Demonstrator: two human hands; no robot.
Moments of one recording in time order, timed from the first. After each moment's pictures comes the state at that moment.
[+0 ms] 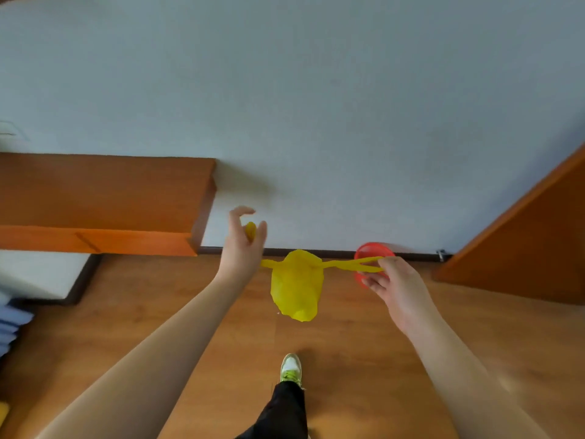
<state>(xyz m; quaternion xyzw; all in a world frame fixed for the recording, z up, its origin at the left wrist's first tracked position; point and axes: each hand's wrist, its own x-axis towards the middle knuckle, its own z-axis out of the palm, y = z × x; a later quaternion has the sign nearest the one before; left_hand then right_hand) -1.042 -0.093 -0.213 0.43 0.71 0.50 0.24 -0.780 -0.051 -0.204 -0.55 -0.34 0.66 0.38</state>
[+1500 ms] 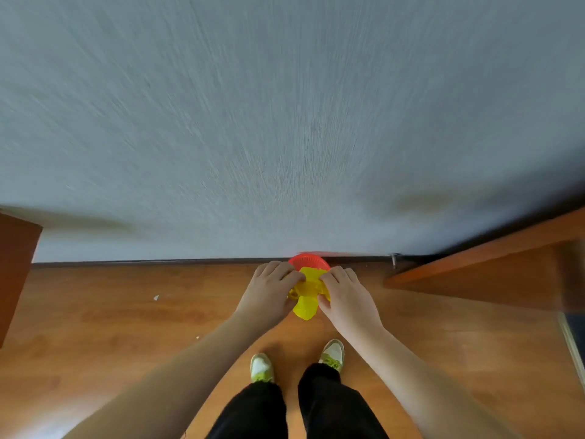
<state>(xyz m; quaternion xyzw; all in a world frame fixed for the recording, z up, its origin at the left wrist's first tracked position) -0.749 0.355 -0.401 0.76 0.62 0.14 0.14 -0.560 0.398 -0.403 -0.47 -0.87 0.16 0.03</state>
